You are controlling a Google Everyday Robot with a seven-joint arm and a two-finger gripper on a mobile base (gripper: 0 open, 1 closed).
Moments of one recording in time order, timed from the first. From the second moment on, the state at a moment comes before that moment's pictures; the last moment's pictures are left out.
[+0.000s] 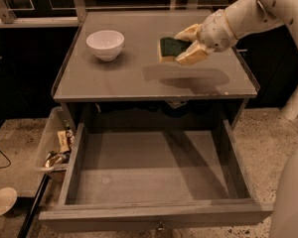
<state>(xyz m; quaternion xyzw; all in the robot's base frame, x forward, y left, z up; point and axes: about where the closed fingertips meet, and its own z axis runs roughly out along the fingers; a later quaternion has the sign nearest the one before) 0.667 -0.116 0.907 -0.68 0.61 0.18 0.38</state>
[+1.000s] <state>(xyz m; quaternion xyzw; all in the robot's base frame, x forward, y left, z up) 0.712 -0.131 0.861 -0.60 0.69 0.17 0.37</state>
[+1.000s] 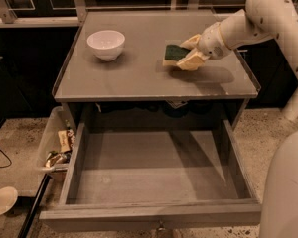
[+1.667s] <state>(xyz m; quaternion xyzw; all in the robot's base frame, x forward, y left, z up) 0.712 -0.131 0.861 -0.60 0.69 0.17 0.37</state>
